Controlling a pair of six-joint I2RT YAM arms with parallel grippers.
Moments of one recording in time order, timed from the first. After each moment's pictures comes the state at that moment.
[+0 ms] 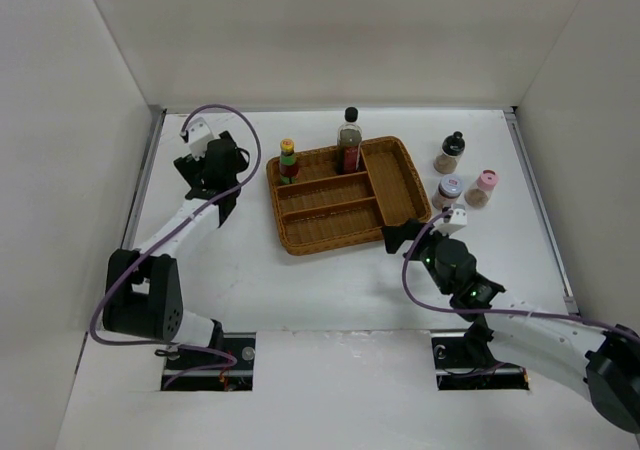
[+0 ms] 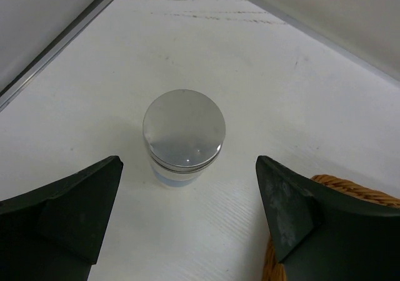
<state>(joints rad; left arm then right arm) -0.21 1.41 0.90 0.09 -0.66 -0.45 0.73 0.83 0.21 0.41 0.41 0.63</state>
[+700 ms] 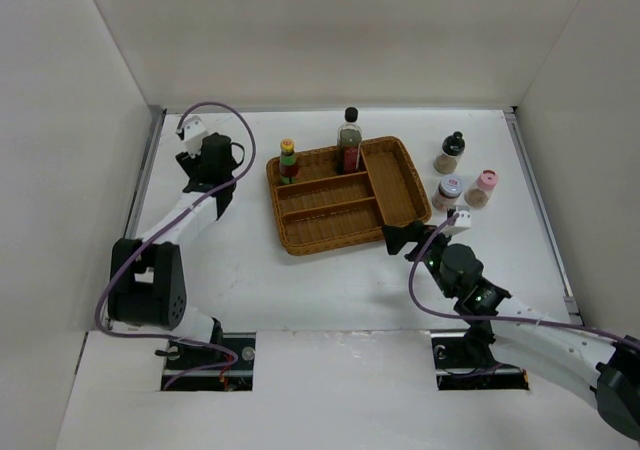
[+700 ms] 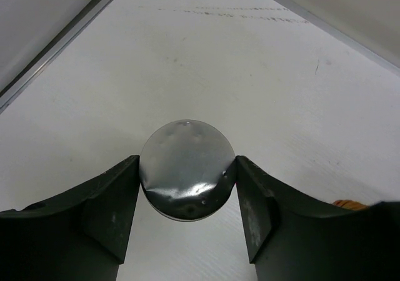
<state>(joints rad) -0.15 1.53 0.97 0.09 -0.62 -0.44 0.75 0.74 0.20 0.41 0.41 0.63</state>
